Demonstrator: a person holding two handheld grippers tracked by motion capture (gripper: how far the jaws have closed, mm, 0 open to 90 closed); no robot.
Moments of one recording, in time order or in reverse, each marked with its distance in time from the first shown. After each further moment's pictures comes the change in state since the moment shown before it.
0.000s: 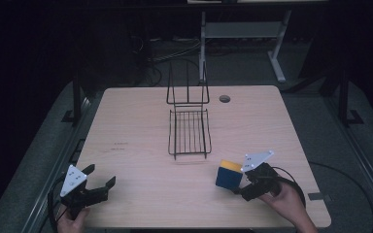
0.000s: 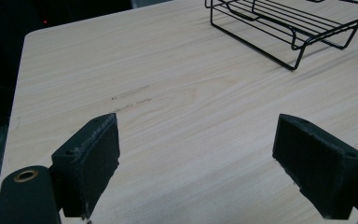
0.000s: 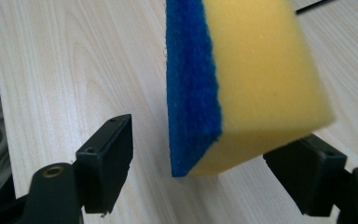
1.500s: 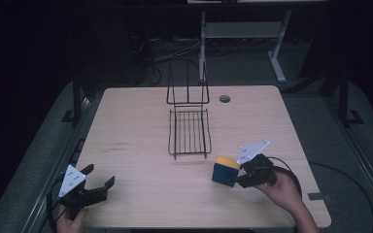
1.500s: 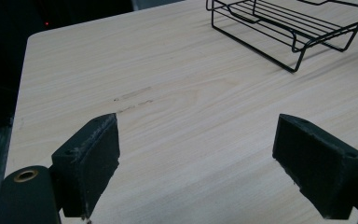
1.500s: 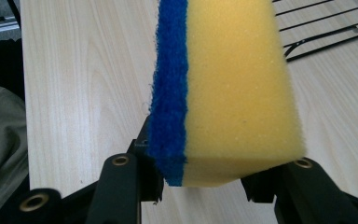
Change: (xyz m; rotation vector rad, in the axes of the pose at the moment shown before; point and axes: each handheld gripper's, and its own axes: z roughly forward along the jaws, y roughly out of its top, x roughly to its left) left arm 0.002 0.000 -0.002 -0.005 0.003 0.005; right arm -0.009 0.028 -0.007 -0.028 0.069 -0.072
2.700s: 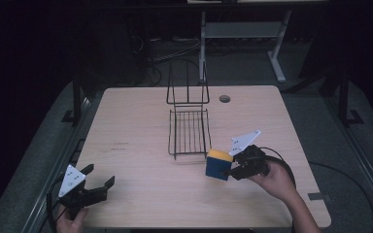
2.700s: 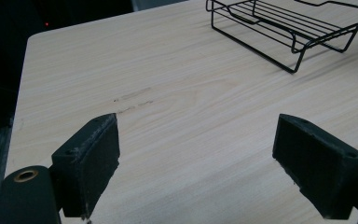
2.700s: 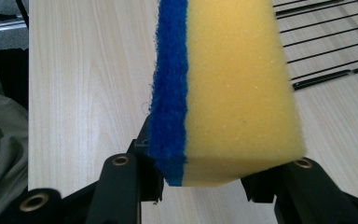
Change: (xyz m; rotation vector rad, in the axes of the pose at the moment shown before) left arm 0.000 0.000 0.000 -0.007 0.000 -0.008; right arm -0.011 0.029 0.003 0.003 0.034 -0.050
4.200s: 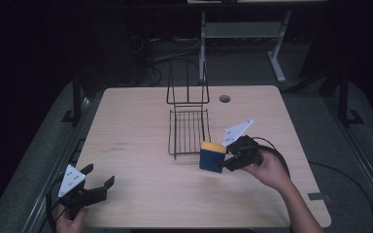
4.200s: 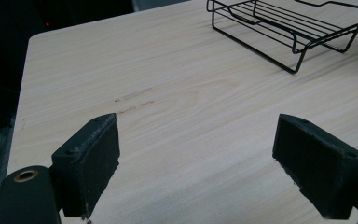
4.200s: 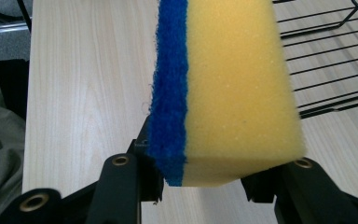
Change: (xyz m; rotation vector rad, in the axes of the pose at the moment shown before) left arm 0.001 0.000 0.000 0.000 0.003 0.000; right arm -0.013 0.027 0.002 -0.006 0.024 -0.029
